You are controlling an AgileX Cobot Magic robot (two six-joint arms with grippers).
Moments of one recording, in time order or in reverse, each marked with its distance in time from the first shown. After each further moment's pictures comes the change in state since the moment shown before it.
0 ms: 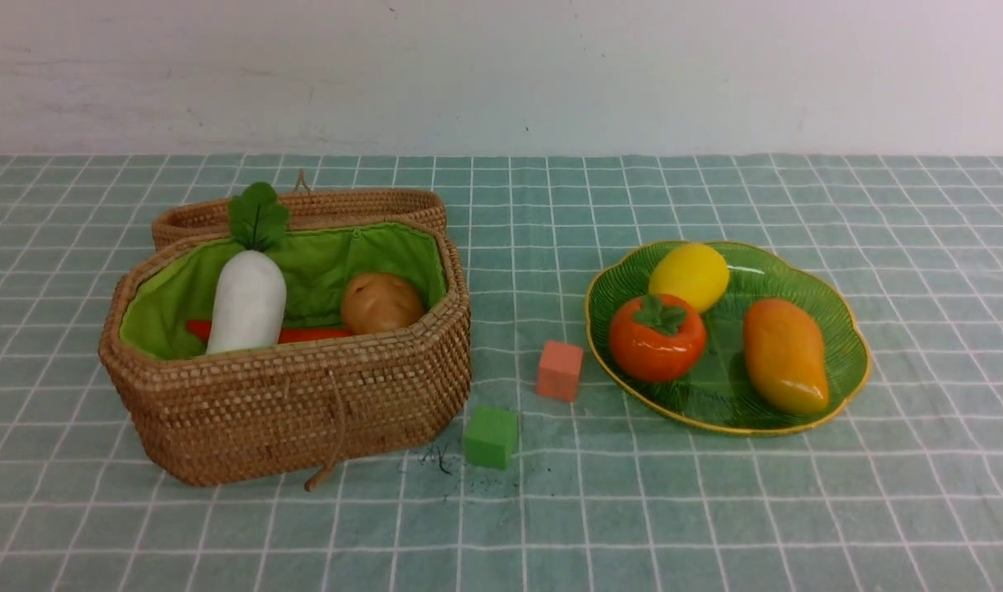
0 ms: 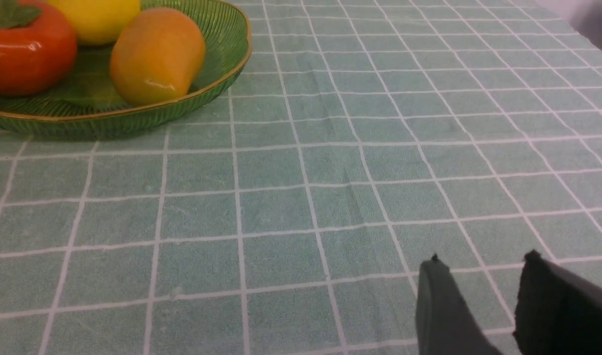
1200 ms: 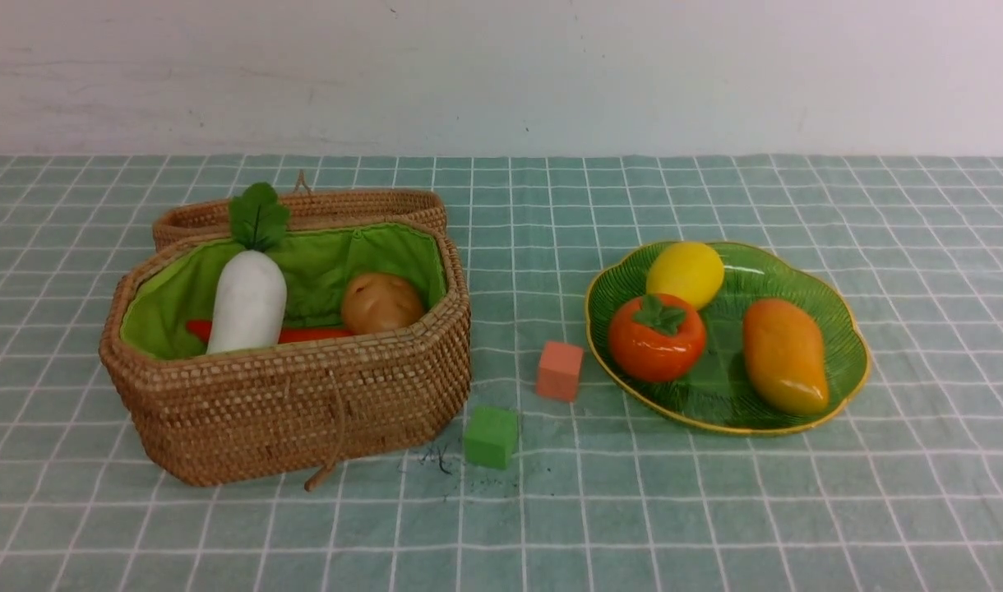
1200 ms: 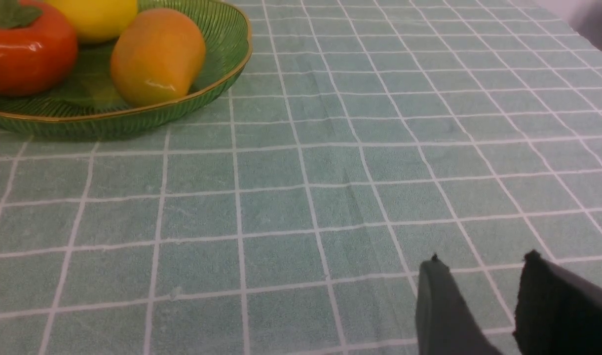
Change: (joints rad) right arm 0.000 0.000 0.000 0.000 0.000 0.000; left arm 0.432 -0.306 0.812 0.006 -0.726 0.008
